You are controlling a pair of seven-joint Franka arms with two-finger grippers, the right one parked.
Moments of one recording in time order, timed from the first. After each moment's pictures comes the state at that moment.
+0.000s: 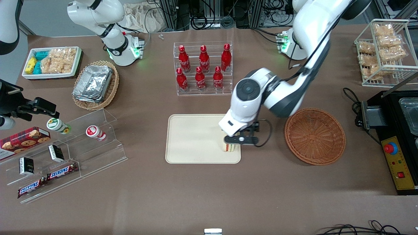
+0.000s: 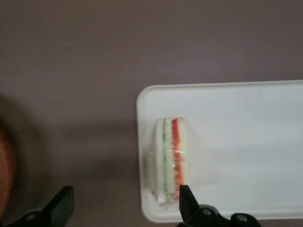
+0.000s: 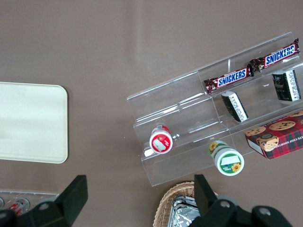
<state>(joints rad) -0.23 0.50 -0.44 -1.53 0.32 2.04 -0.73</state>
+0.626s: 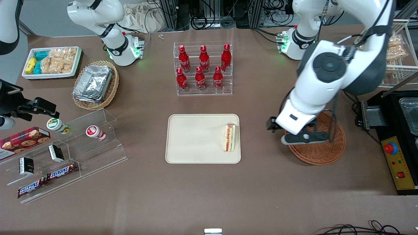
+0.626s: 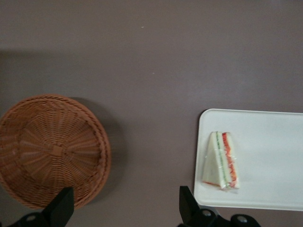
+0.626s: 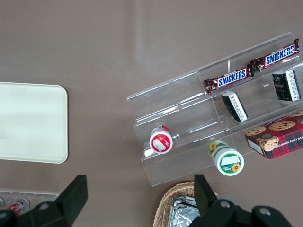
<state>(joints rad) -0.01 0.29 -0.44 -1.51 0.18 1.85 -0.50</state>
